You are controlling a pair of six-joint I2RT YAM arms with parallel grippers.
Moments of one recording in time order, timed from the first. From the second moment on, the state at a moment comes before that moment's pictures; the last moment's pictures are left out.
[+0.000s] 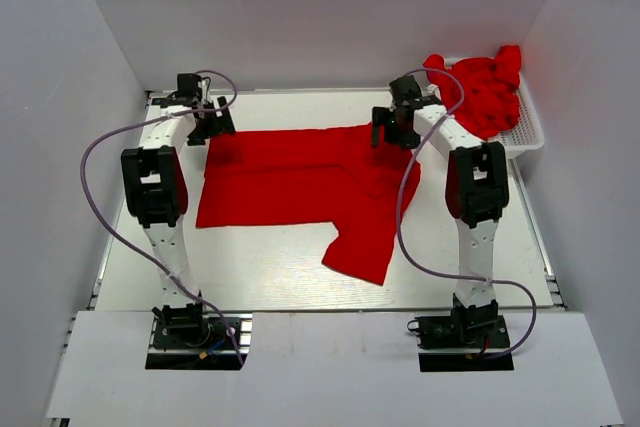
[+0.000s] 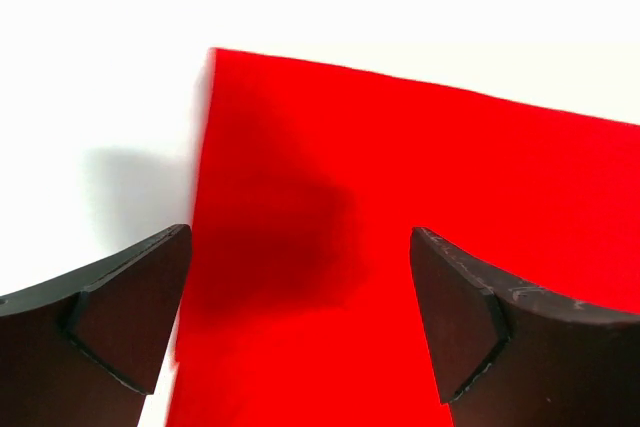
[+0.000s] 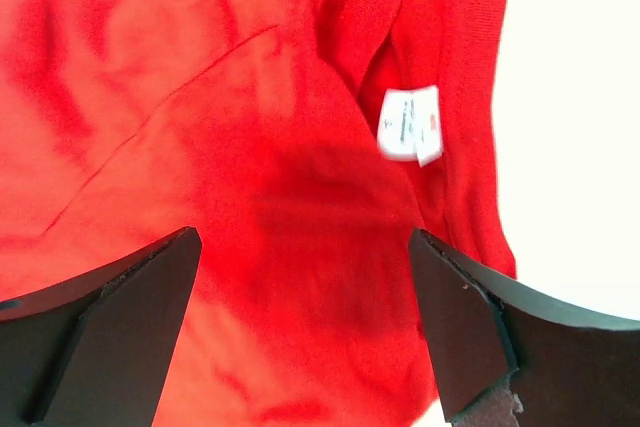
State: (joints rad) left arm 0.04 2.18 1.80 -0.58 0.07 -0.23; right arm 0.29 2.19 1.82 -0.68 -0.01 0.25
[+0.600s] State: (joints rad) left arm 0.05 1.36 0.90 -0.76 -0.06 -0.55; right arm 0.60 1.41 1.00 -0.65 -0.05 0.16
